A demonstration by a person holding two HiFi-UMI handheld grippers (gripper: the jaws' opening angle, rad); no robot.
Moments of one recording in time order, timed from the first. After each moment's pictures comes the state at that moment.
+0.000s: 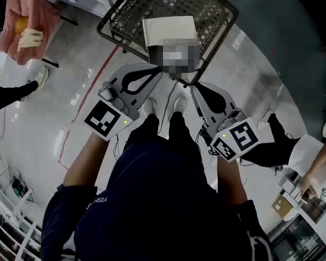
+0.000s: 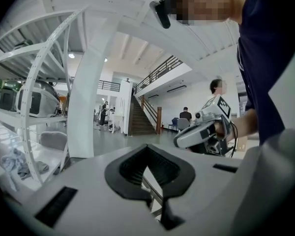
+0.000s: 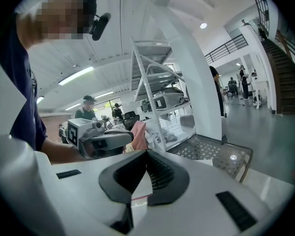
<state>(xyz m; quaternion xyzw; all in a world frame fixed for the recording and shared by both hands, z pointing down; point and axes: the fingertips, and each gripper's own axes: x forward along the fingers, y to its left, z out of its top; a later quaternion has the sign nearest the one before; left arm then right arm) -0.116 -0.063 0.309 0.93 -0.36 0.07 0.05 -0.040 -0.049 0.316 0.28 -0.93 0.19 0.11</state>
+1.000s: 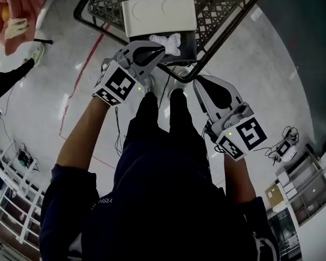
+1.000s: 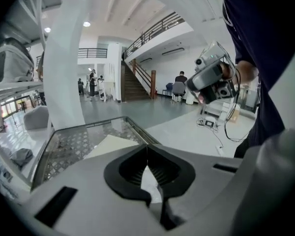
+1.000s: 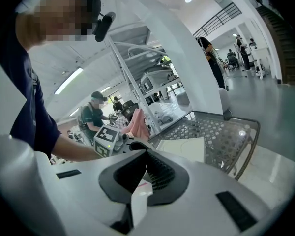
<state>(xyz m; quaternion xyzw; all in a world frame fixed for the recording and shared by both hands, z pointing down) -0.058 -0.185 0.530 0.91 -0.29 0.27 0.10 0.013 -0.153 0.430 0.22 -0.92 0.29 0.15</state>
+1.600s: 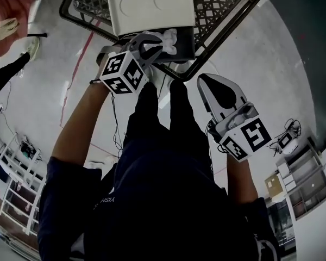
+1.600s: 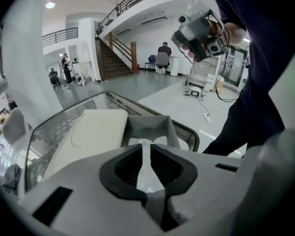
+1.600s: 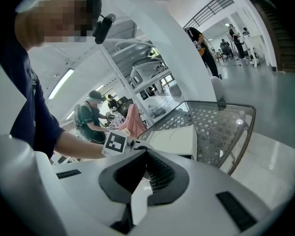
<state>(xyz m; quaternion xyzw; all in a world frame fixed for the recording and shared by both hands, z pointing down) -0.046 -0.191 0.640 0.88 -0.18 0.43 0.07 0.036 -0.180 0.483 0.23 -0.90 0.34 0.17</state>
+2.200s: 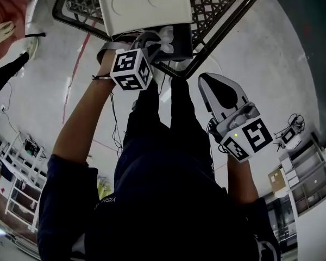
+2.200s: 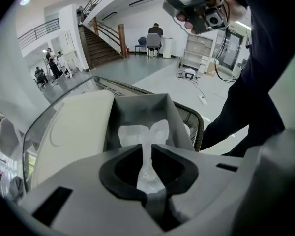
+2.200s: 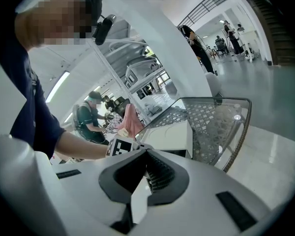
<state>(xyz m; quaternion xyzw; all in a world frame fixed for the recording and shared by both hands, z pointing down) -0.040 -0.185 0.691 0.84 -0.12 0.52 0.06 0.048 -0.184 0.503 0.24 -0.88 0.36 0.17</state>
